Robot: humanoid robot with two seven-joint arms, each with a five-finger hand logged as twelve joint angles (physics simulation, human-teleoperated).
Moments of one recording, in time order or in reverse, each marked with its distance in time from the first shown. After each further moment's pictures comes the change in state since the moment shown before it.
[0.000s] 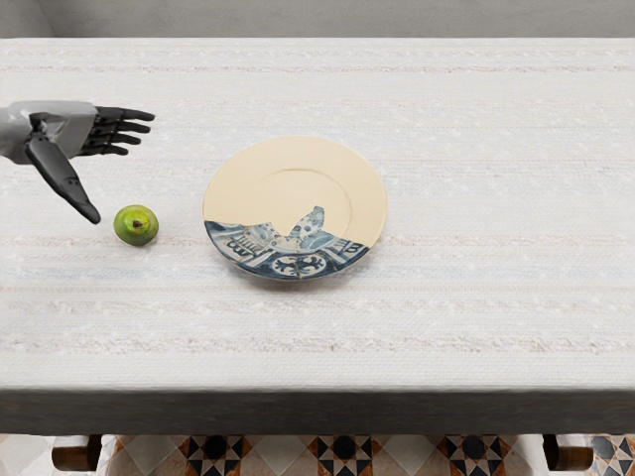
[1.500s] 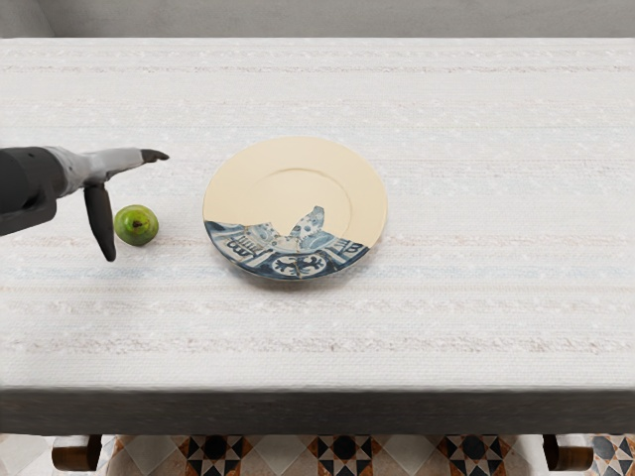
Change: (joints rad) left arm 0.116 -0.134 -0.083 -0.383 0.688 0.336 0.438; right arm 0.016 0.000 0.000 0.001 0.000 0.001 0.000
